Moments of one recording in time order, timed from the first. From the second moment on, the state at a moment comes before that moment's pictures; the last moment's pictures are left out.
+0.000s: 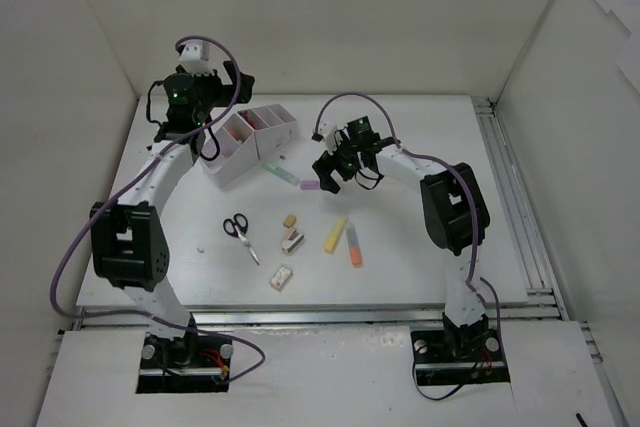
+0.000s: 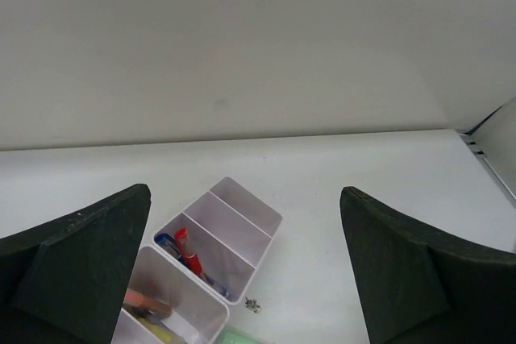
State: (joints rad) left arm -0.09 1.78 1.47 0.27 0.24 -0.30; right arm 0.44 2.10 1.51 -0.25 -0.41 -0.42
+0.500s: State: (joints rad) left arm -0.10 1.37 1.06 0.17 0.20 -0.30; right arm 0.56 2.22 1.67 -0.45 -0.30 -0.57
